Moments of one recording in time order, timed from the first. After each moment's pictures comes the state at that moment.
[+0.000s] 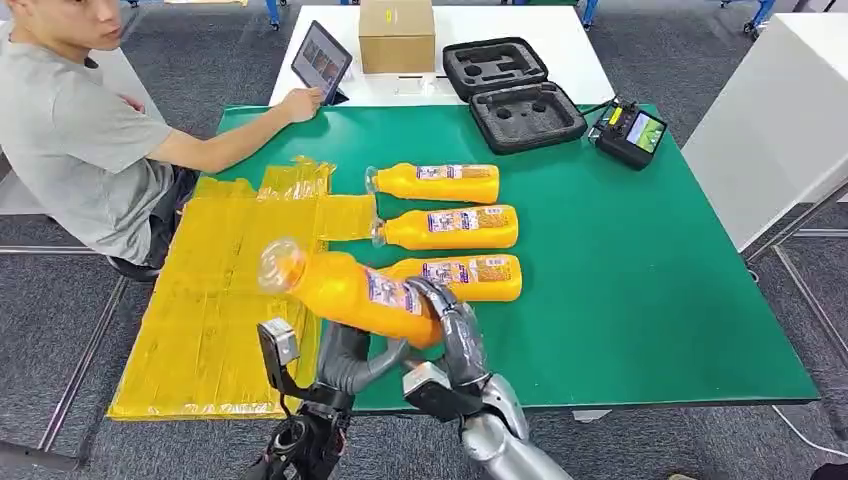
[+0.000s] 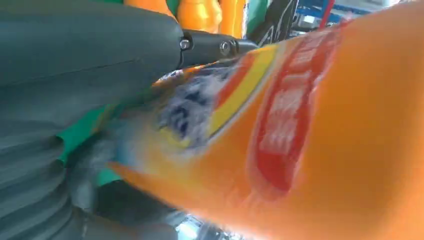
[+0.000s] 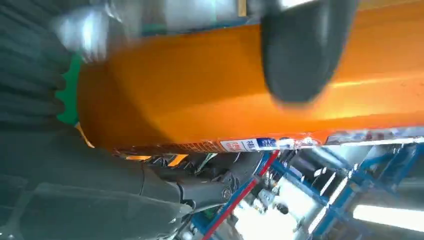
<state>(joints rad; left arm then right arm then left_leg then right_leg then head) -0.15 -0.23 -0.44 -1.15 0.49 0.01 -0.70 -0.24 0.10 0.50 -1.00 0.31 -0.66 -0.70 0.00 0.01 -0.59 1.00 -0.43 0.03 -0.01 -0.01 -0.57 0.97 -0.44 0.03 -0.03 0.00</state>
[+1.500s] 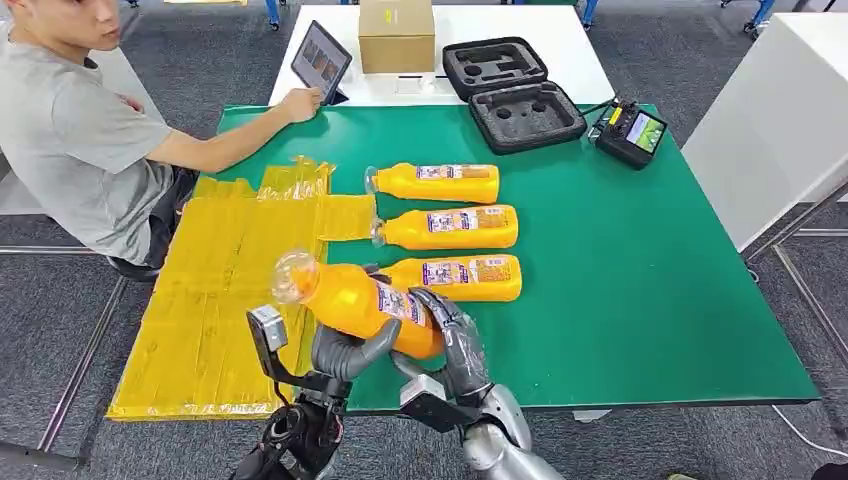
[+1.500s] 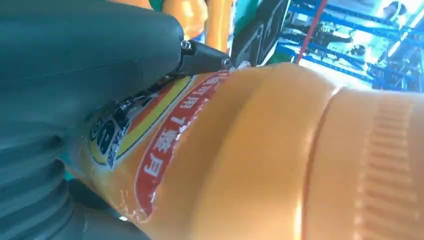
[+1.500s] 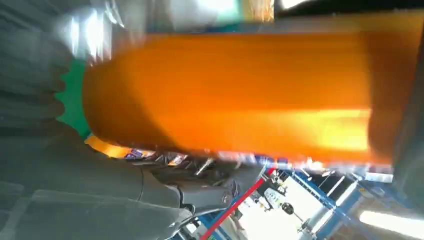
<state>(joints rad) -0.18 -0.23 -0.44 -1.17 0.54 -0.01 -0.69 -0.23 0.10 0.48 -0.94 0.38 -0.70 -0.70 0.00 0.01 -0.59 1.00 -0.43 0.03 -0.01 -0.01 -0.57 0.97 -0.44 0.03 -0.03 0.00</state>
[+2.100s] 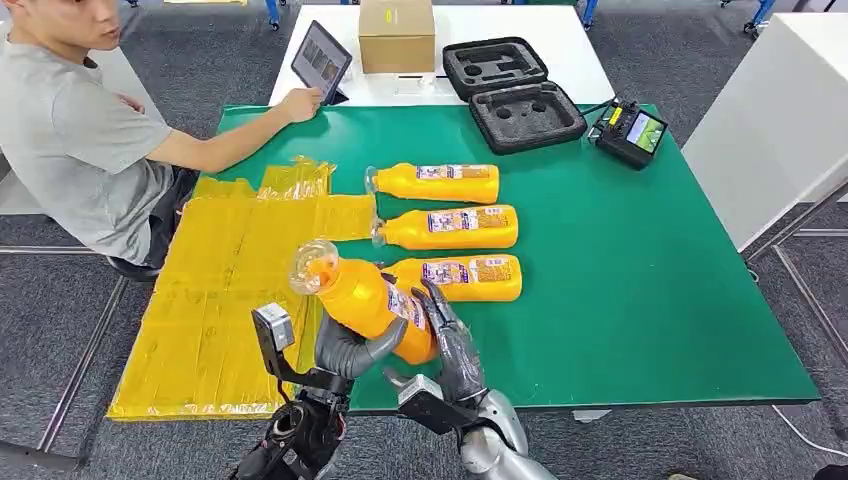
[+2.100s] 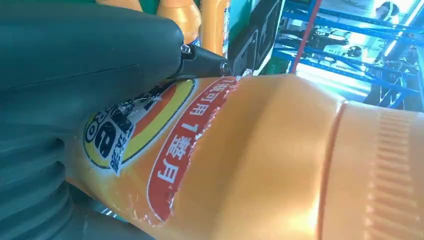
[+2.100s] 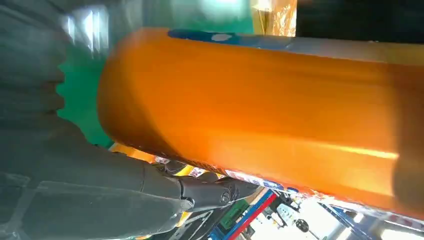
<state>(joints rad) -0.19 -0.23 -0.45 -1.17 0.50 0.04 -0.70 -0.23 0.11 0.48 -0.89 0.34 -0.70 -0.70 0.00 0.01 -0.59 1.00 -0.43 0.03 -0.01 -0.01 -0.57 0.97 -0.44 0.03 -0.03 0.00</state>
